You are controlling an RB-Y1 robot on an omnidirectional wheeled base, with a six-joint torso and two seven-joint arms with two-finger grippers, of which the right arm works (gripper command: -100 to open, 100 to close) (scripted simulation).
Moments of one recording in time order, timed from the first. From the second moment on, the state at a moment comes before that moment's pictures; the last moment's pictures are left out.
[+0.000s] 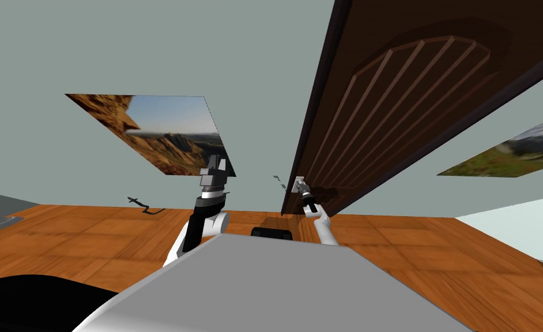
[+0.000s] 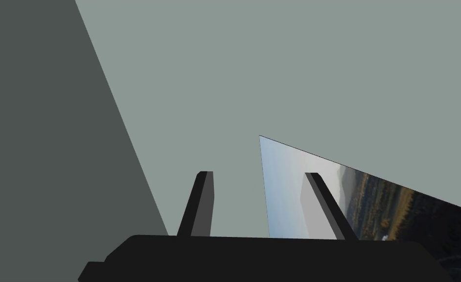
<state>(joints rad) -0.16 -0.08 -0.20 -1.08 0.51 -0.40 1.02</state>
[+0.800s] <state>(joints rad) -0.16 -0.10 -0.20 -1.08 0.40 -0.40 0.86</state>
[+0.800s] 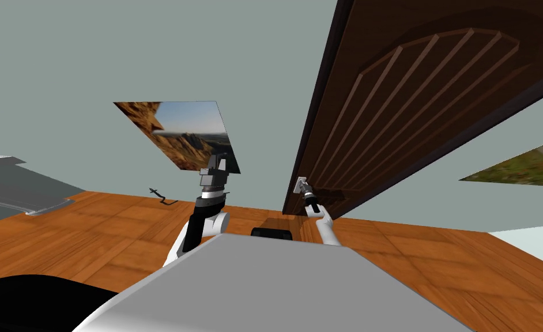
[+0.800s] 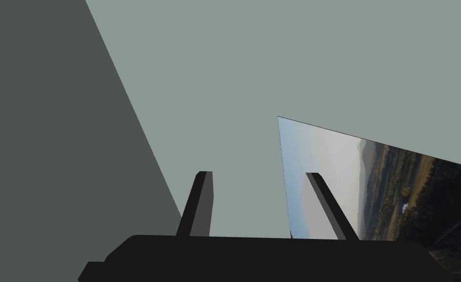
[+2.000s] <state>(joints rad) -0.15 -0.14 -0.20 -1.08 0.22 -0.41 0.59</state>
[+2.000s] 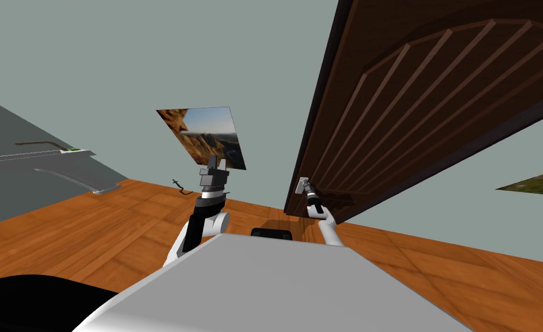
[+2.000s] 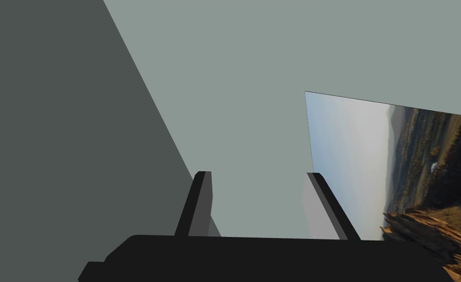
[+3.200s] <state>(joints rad) -0.14 -0.17 -0.19 -1.07 0.00 -0.41 0.32</state>
